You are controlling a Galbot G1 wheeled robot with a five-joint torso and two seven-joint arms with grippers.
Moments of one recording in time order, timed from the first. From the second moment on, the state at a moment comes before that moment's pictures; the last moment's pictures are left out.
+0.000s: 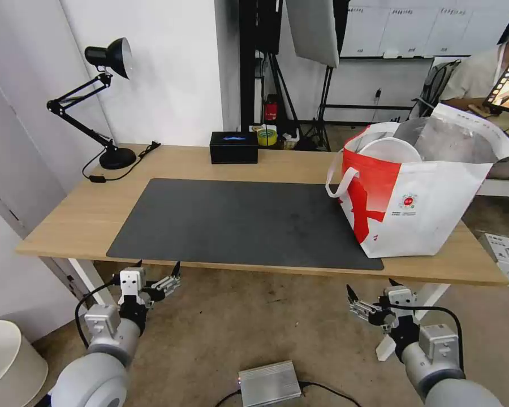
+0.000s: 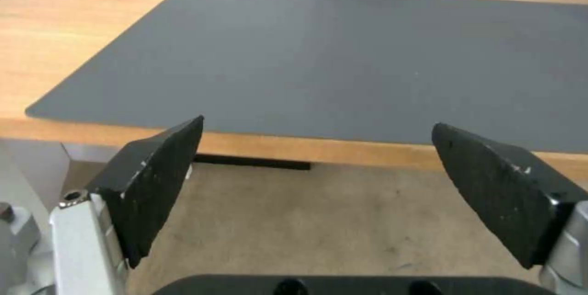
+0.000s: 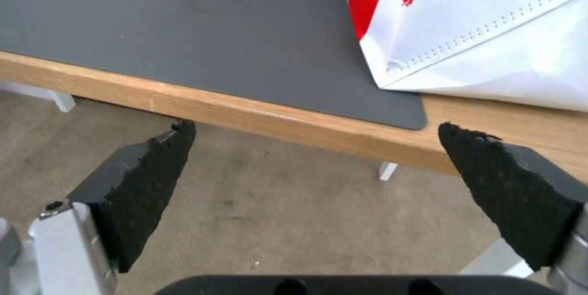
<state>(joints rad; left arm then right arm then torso) 1.59 -0.83 -0.38 -2.22 -0.67 0.12 -0.48 -1.71 0.55 0.33 2.34 0.70 -0.13 0.69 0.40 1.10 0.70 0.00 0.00</state>
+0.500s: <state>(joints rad) 1.61 -0.84 -0.38 -2.23 -0.66 0.12 -0.48 -1.71 0.55 0.33 2.34 0.70 -0.13 0.69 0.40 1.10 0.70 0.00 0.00</state>
